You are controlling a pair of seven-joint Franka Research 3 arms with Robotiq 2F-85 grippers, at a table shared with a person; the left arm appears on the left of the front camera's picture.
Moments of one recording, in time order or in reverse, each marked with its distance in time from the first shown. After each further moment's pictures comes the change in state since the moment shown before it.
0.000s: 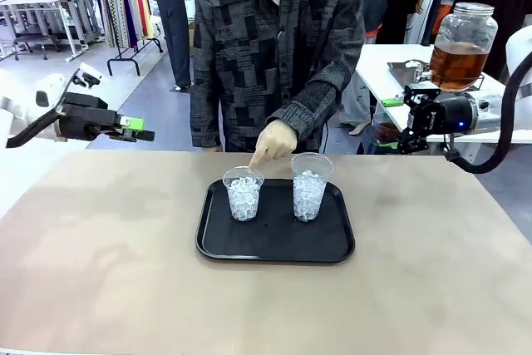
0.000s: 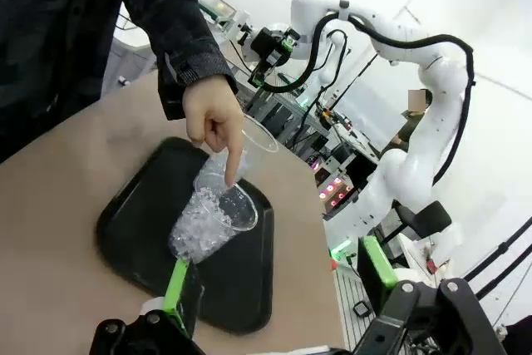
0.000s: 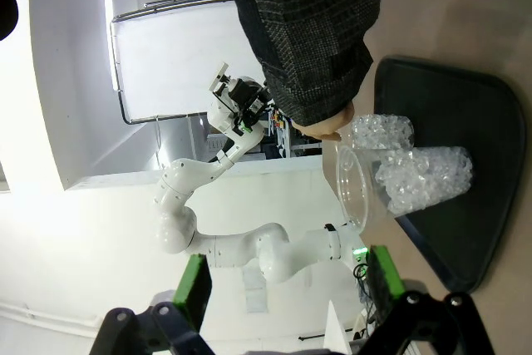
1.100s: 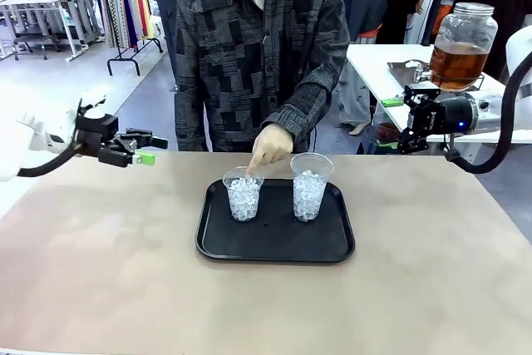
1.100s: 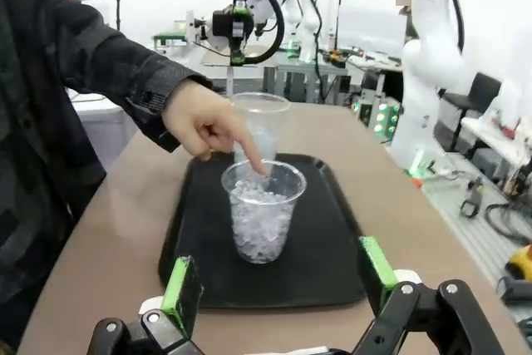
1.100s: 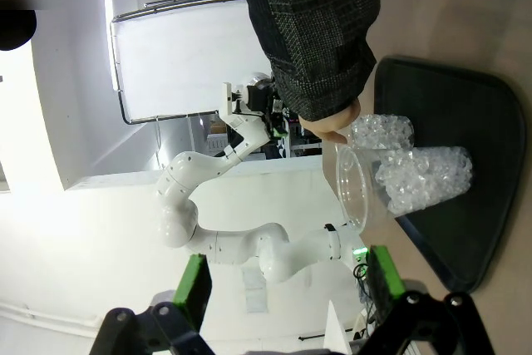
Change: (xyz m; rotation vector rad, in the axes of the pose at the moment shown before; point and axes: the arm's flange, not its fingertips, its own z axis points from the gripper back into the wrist) left arm -0.030 0.035 -0.026 -0.019 0.037 -0.622; right arm 0.000 0.000 0.000 0.000 0.000 0.000
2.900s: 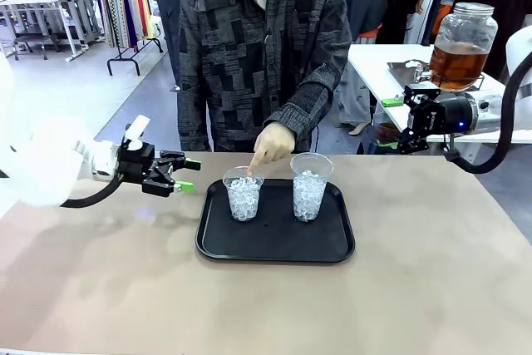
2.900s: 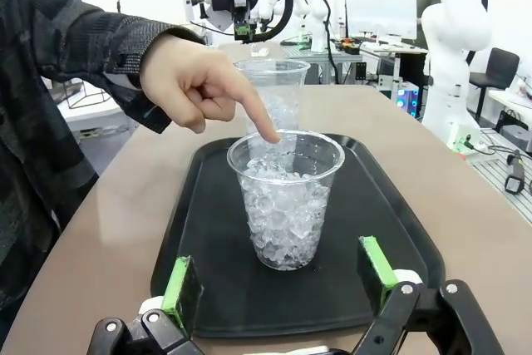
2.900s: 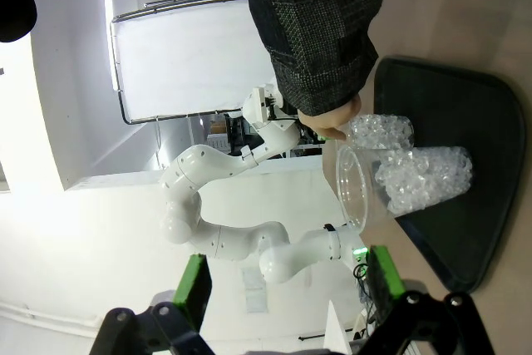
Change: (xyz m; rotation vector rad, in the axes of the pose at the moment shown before) left arm -0.058 0.012 -0.081 0.026 -0.012 -0.093; right arm 0.000 0.000 0.000 0.000 0.000 0.000
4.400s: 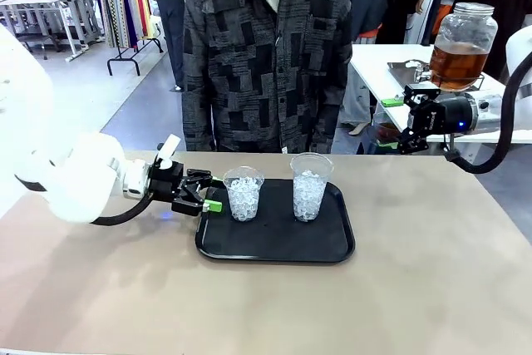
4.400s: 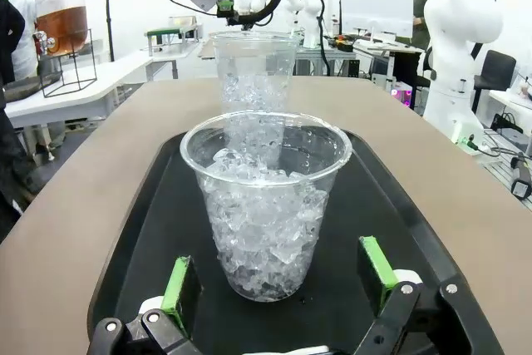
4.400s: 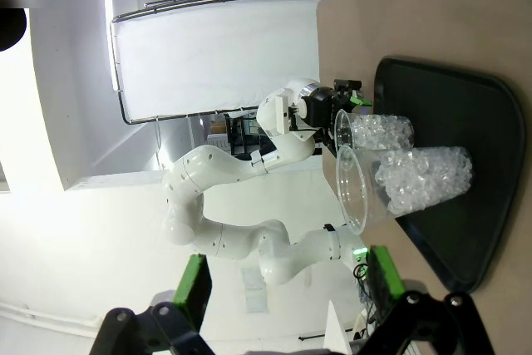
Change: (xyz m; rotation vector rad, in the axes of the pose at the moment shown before) left arm -0.028 -0.012 -0.066 -0.028 0.007 0.031; right arm 0.000 0.000 0.000 0.000 0.000 0.000
